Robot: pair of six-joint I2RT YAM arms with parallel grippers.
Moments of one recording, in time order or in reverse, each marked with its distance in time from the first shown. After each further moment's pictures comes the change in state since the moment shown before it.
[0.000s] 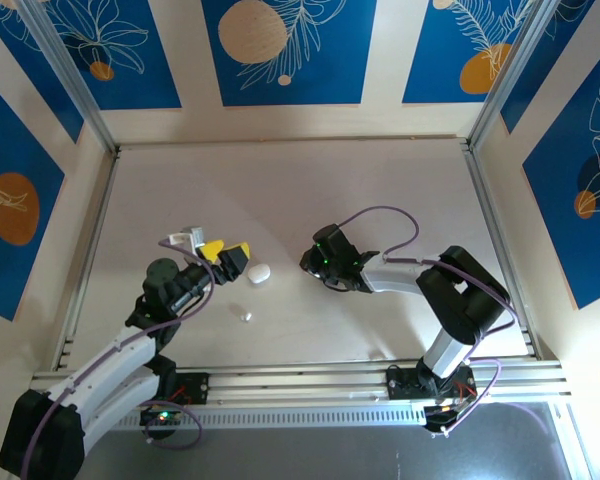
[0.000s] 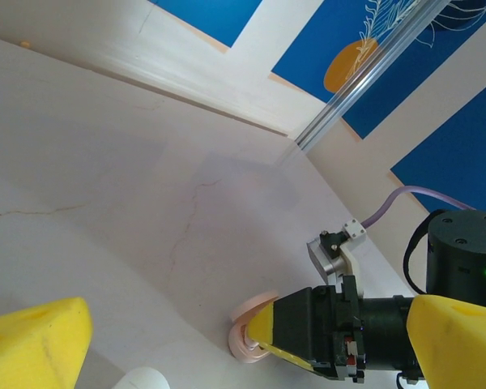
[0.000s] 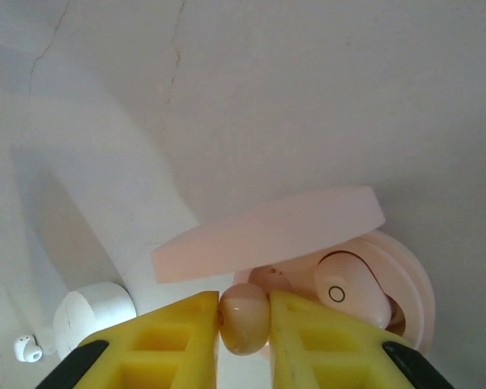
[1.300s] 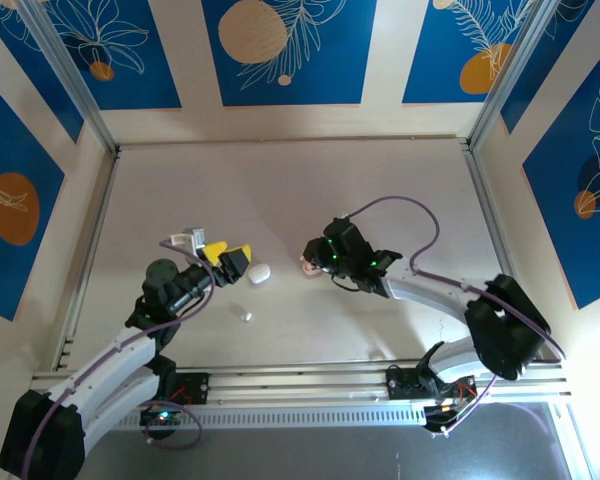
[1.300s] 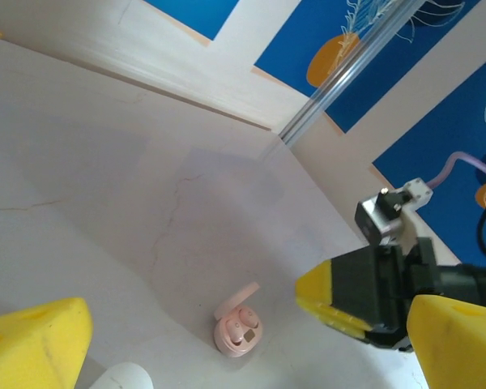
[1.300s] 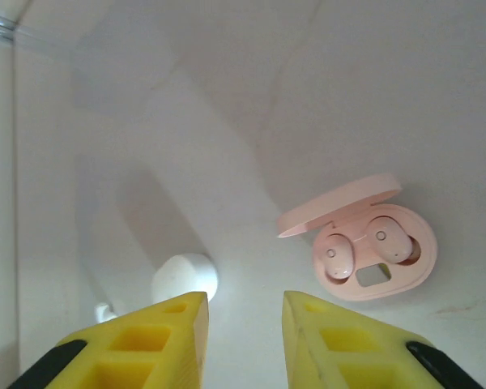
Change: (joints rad) left arm 0.004 -0.003 -0.008 0.018 0.060 -0.010; right arm 0.021 -0.281 0.004 -0.159 0.054 -0.049
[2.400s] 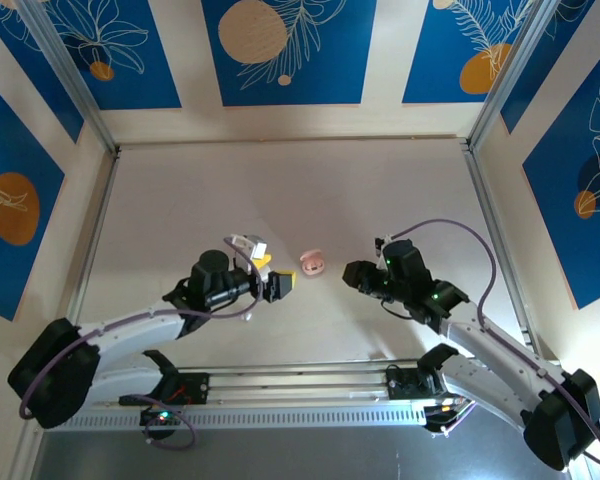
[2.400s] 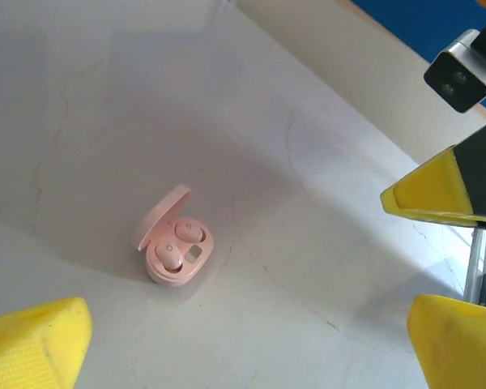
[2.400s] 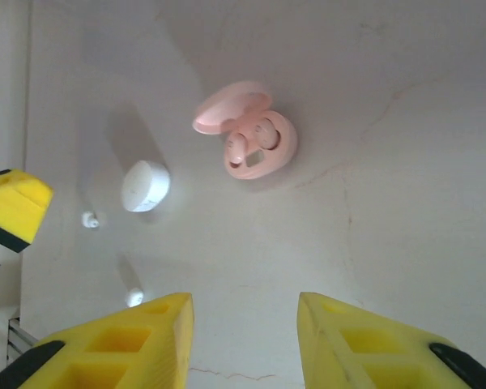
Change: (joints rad) left arm -0.298 0.441 0.183 -0.013 -0.008 0.210; right arm -0.202 -0.451 -0.236 -0.278 -0.251 -0.194
